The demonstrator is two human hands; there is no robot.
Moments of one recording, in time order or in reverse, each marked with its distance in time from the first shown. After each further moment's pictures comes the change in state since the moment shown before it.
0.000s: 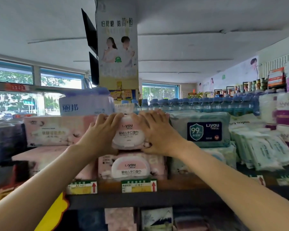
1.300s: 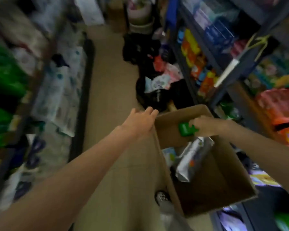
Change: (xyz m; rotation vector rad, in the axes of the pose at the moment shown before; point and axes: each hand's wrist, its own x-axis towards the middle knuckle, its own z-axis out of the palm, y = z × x) left_hand -0.494 0.785 -0.134 -0.436 -0.252 1.926; right_hand -0.913 -0.241 -0.444 0.351 -1.493 2.030
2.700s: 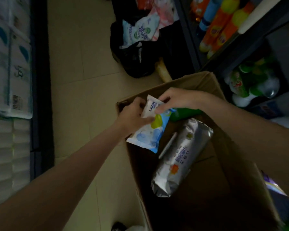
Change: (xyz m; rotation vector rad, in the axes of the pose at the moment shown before) left_hand 0.224 0.050 0.170 -0.973 -0.118 -0.310; right_hand 0.217 0.097 0.063 1.032 -0.221 -0.177
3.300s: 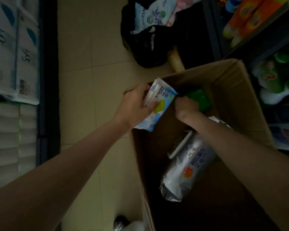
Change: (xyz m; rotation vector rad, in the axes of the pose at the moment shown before) left_hand 0.010 -0.025 0.001 -0.066 0.194 0.163; right_hand 0.071 0.066 0.052 -0.822 0.374 0.361
